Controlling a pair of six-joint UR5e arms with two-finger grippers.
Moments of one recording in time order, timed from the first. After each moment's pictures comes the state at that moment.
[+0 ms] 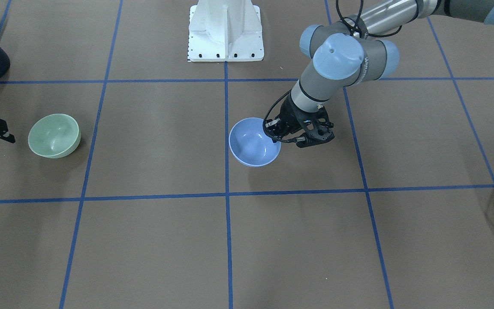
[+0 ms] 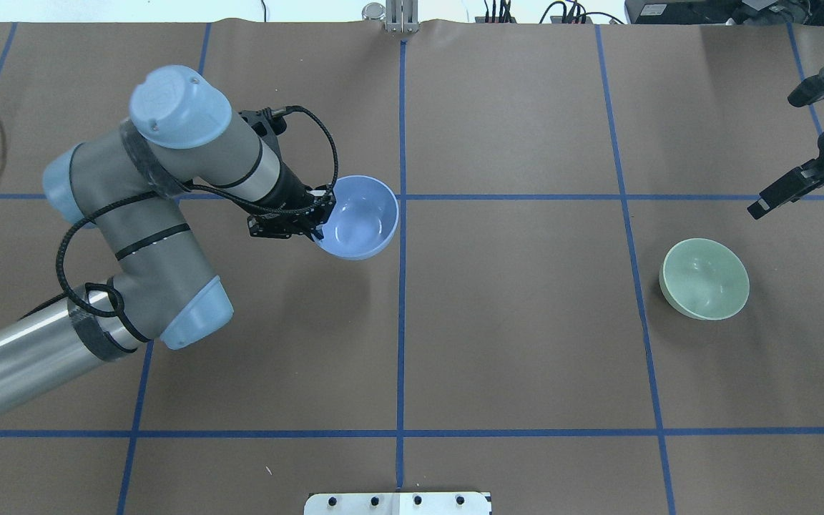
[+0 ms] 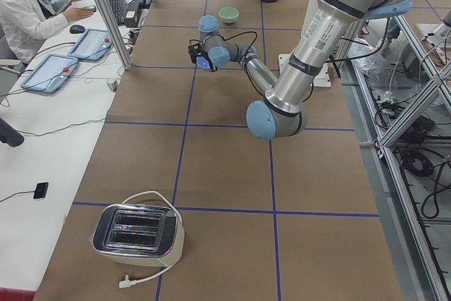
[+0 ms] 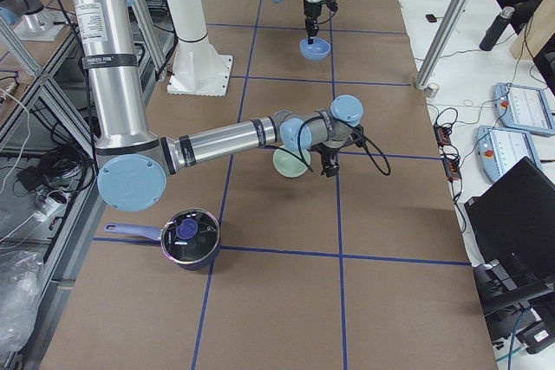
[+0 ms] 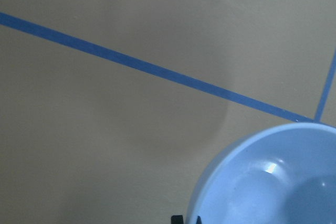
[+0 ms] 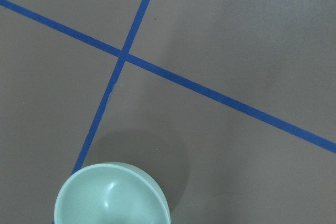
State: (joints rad) left arm -0.67 -2.20 -1.63 -1.84 -2.10 -1.49; right arm 1.19 -1.46 1.68 -1.45 2.48 0.06
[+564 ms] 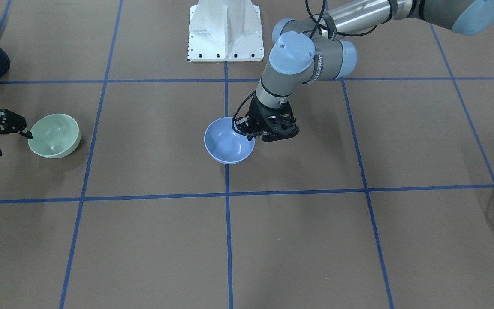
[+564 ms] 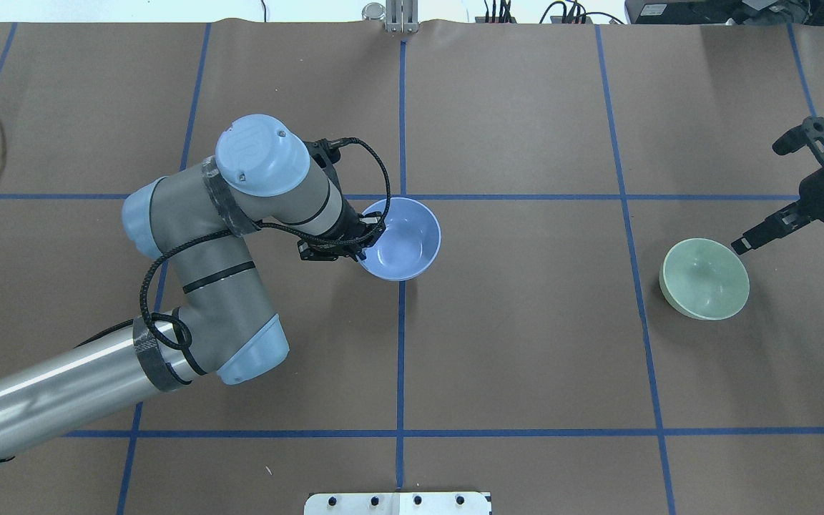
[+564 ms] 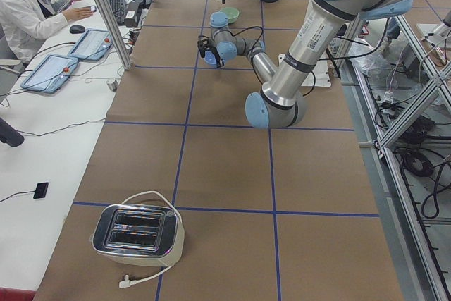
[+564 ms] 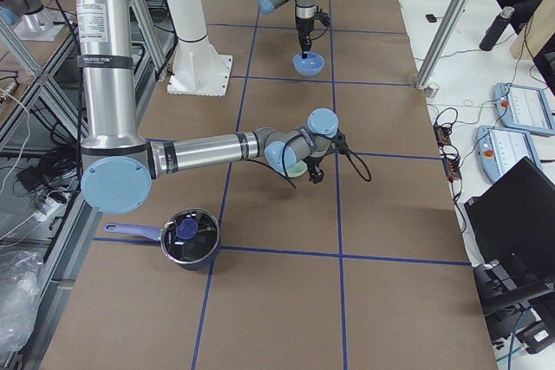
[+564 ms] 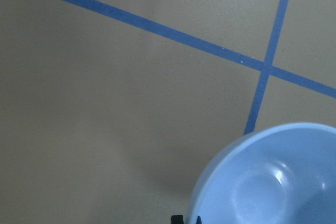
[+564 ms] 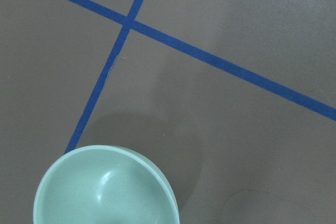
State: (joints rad) left arm -0.57 -2.28 -1.55 -1.84 -1.98 -1.53; right arm 1.09 -1.55 1.65 -1.14 2.42 0.24
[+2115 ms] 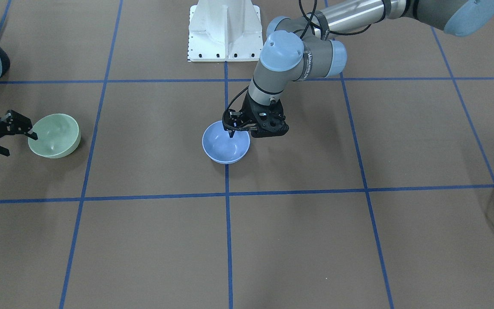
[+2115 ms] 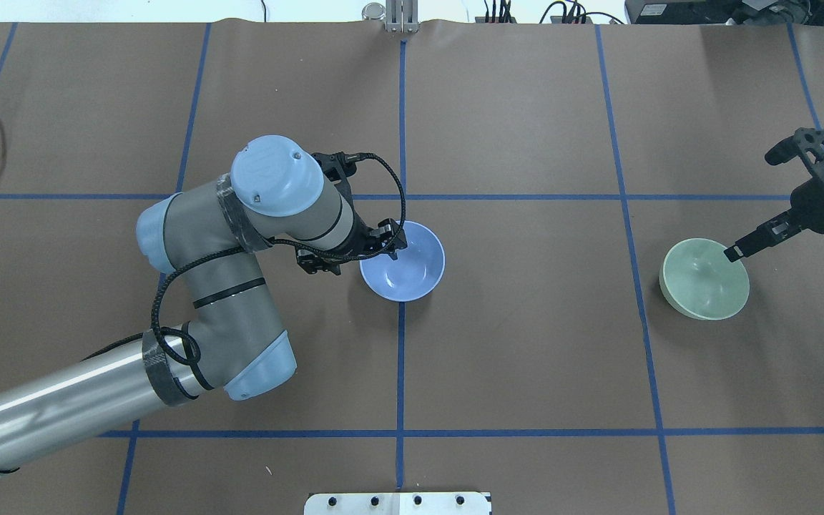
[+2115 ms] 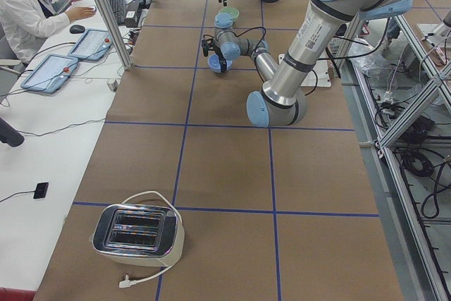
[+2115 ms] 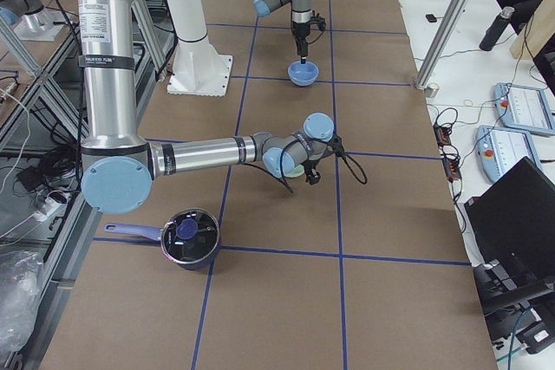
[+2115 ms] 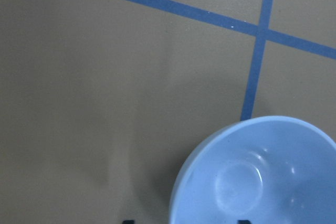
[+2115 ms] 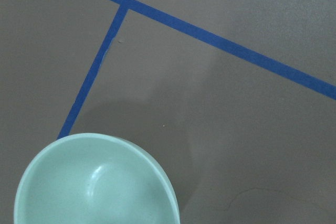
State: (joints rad) left arm -0.56 -2.28 -1.56 -1.85 -1.96 -1.46; right arm 1.06 -1.55 1.63 -1.09 2.42 0.29
